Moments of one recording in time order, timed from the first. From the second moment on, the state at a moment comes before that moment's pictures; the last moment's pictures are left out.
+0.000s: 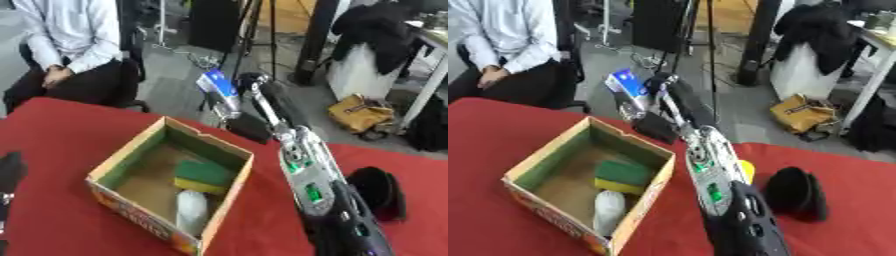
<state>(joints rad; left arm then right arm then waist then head) -0.39 0.06 -0.08 -1.98 0.07 -0.42 -0.04 -1.07 -0.13 -0.11 -1.25 1.00 -0.15 0.01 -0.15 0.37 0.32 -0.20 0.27</state>
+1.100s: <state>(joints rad) -0.41 0.04 -0.09 -1.98 0.10 -0.42 -0.07 -1.08 -0.14 -0.11 -1.05 1.17 -0.23 -0.21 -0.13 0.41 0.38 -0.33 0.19</state>
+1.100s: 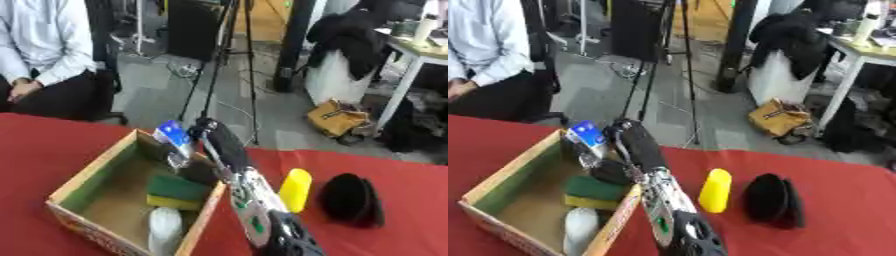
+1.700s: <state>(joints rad) -0.43 0.03 -0.11 -1.98 0.12 -0.42 -0.09 -1.12 -0.14 -0.10 -0.96 1.27 -0.28 -0.36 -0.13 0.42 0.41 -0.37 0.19</state>
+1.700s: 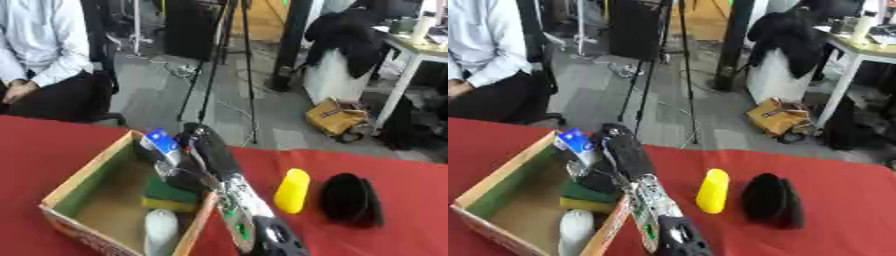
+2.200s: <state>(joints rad) -0.43 0.01 -0.12 -1.98 0.15 -0.41 -0.11 -1.15 -0.15 -0.09 -0.80 1.45 -0.32 -0.58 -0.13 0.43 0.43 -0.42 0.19</state>
